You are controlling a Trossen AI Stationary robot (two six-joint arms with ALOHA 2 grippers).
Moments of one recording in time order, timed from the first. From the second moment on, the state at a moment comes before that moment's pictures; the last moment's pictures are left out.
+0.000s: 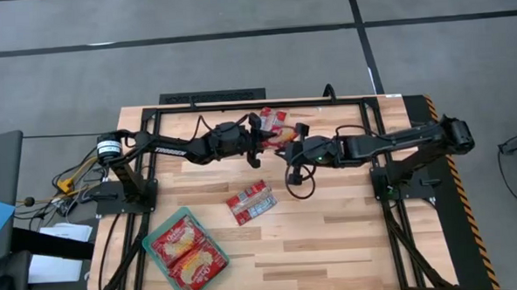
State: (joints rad) left arm 0.23 1.73 0.96 0.64 -0.19 -2.06; right arm 0.04 1.34 0.98 -0.14 0.38 -0.16
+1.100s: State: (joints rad) left arm 0.24 1.45 0.96 0.19 0.74 -1.29; right arm 0.26 1.15 0.98 -0.78 0.39 0.23
